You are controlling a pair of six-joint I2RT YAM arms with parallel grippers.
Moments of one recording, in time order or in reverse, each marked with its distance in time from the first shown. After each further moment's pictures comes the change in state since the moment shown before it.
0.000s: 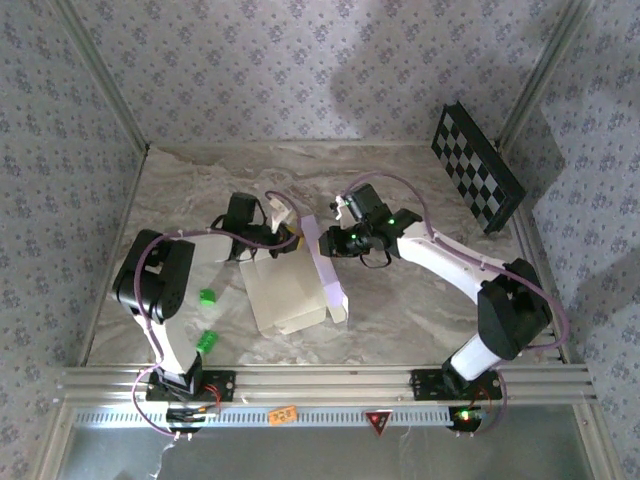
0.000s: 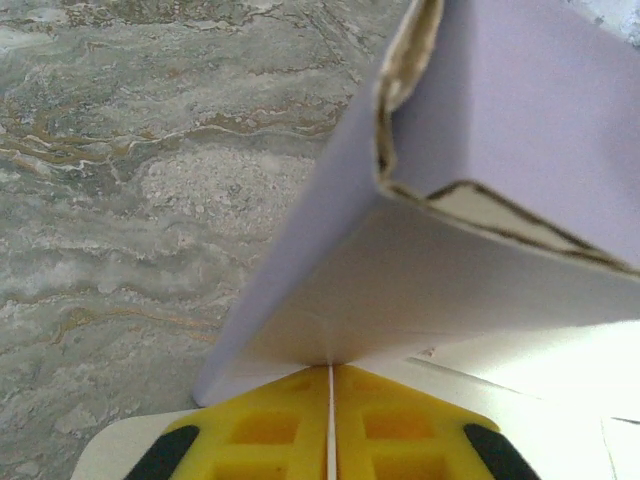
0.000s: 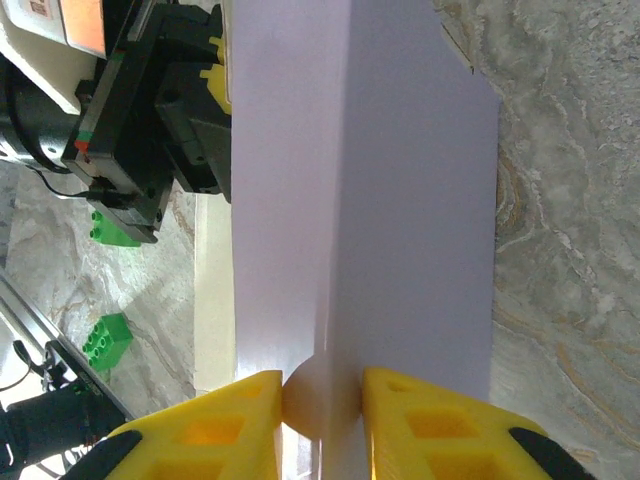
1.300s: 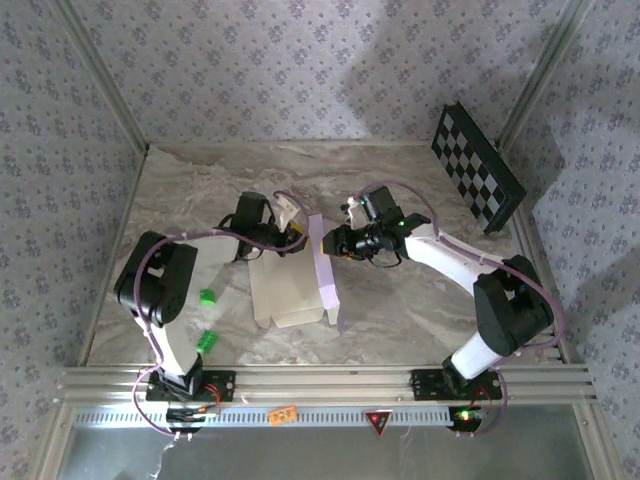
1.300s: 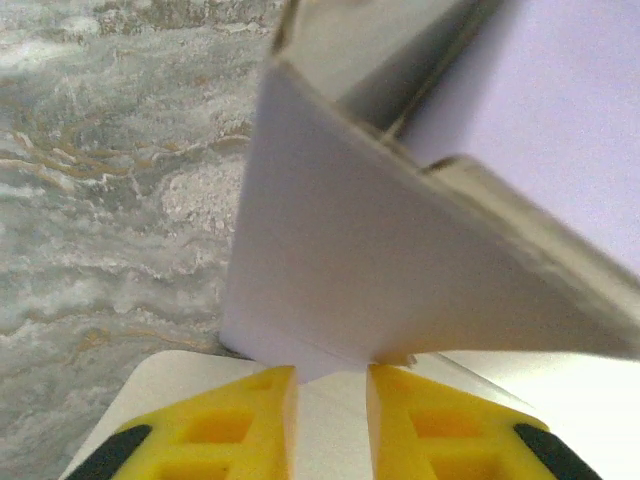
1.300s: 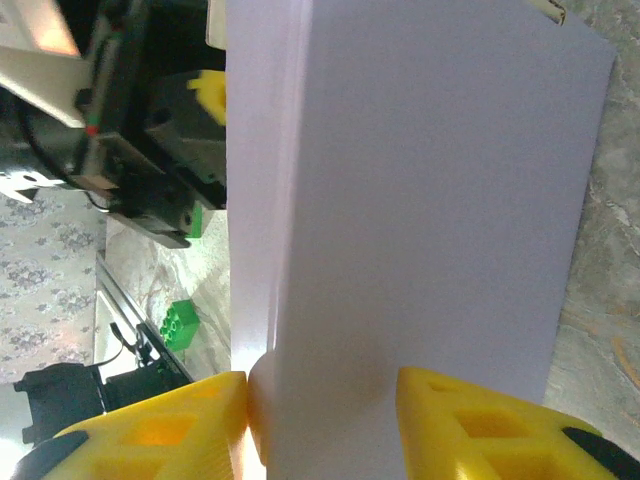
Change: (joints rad) left arm -0.053 -0.033 0.021 -0.022 -0.150 -0.031; right arm -0.109 0.010 -0.111 0.137 -0.237 0.058
